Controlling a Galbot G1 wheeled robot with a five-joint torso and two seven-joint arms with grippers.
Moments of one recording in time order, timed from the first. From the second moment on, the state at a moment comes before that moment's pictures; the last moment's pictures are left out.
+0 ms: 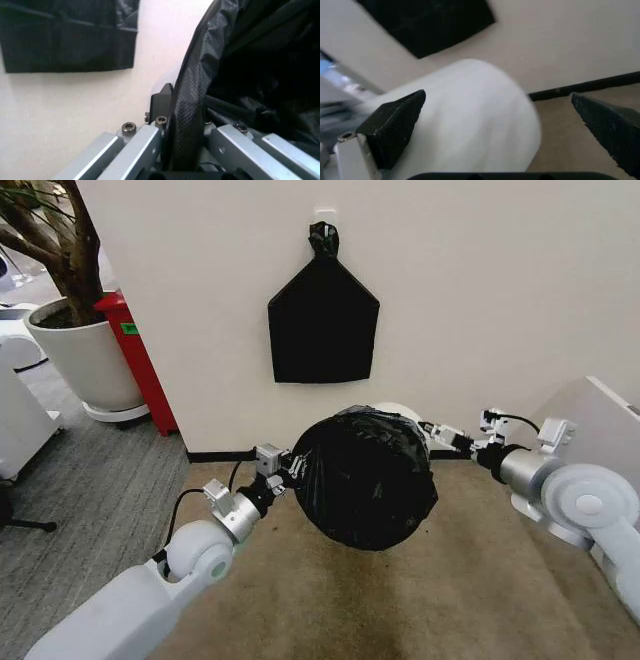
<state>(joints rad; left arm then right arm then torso) 0.97 -0.83 0.03 -1.94 -0.82 -0.12 0.03 -1.07 0.72 0.55 2.19 1.64 -0.55 0.49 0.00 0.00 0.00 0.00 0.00</state>
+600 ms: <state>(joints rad) 0.99 -0.83 0.01 -1.95 -0.84 -0.11 0.05 -1.11 0.72 0.53 2.27 1.70 -0.56 0.51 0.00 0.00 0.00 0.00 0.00</state>
